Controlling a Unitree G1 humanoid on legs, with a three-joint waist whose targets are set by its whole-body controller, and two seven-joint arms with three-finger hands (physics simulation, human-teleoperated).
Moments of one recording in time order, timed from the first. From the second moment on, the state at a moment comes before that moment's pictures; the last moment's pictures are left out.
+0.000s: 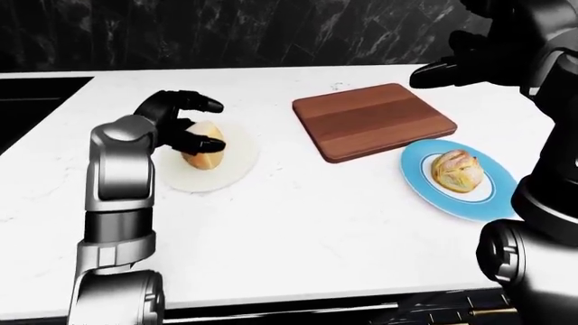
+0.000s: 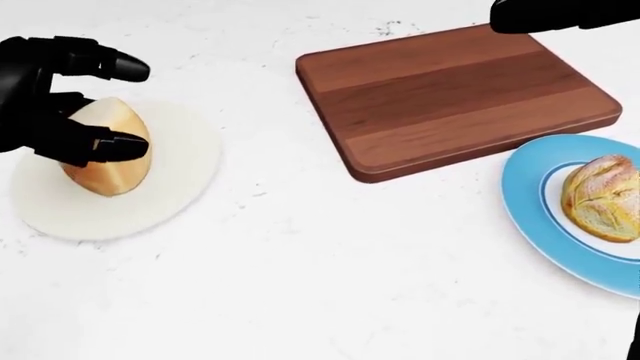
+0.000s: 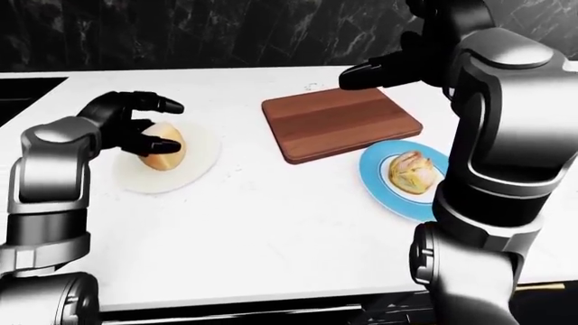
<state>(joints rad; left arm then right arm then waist) -0.86 0.43 0.14 0.19 0.37 0.81 -0.63 -1.11 -0.55 -0.19 -0.20 -0.06 1.37 0.36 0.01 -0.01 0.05</state>
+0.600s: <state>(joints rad) -1.32 0.41 0.08 0.65 0.41 0.74 -0.64 -1.13 -0.54 -0.20 -0.15 -0.02 1.34 0.31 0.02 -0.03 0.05</state>
